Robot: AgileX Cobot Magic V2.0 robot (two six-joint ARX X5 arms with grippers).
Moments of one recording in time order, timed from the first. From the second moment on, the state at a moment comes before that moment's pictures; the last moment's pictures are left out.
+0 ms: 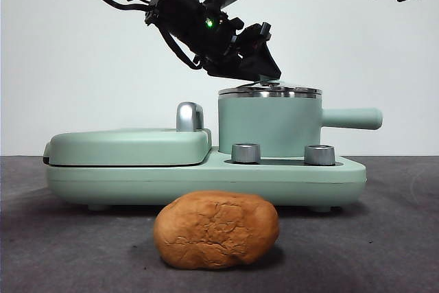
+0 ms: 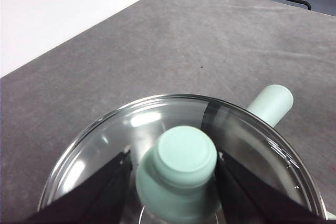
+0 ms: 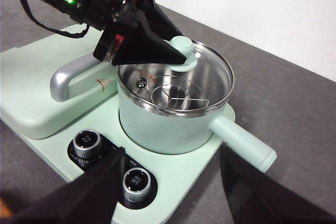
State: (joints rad) left arm -0.58 1.97 1.53 0.07 0.35 0.19; right arm 0.27 0.76 0.72 -0.30 -0.29 -0.20
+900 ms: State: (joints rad) left arm -0.59 1.96 1.53 0.07 0.35 0.19; right arm 0.27 0.76 0.72 -0.30 -0.29 -0.20
